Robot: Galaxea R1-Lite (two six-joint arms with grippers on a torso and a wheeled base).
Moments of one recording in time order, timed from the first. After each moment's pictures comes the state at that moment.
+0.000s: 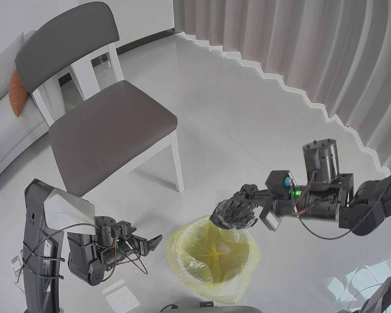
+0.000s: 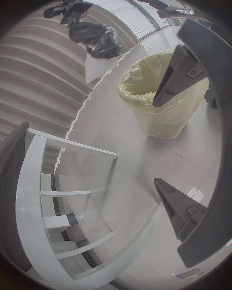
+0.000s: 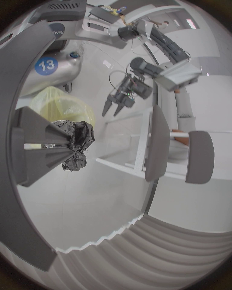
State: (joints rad) left arm -0.29 2.46 -0.44 -1.55 -0.17 -0.07; right arm 0.59 1.76 -0.84 -0.42 0.04 -0.48
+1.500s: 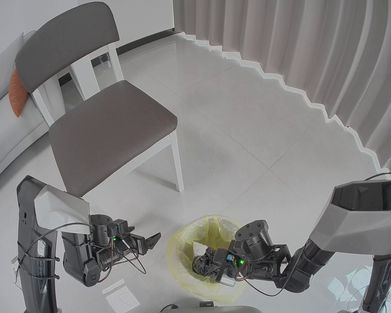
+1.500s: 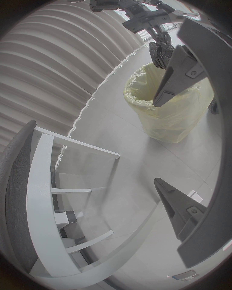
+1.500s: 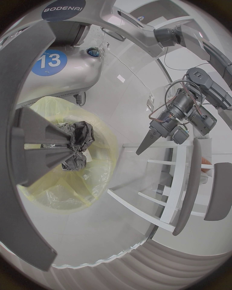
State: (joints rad) left arm -0.30 2.39 -0.38 -1.55 -0.16 -0.12; right arm 0.80 2.22 -0.68 -0.85 0.02 -0.47
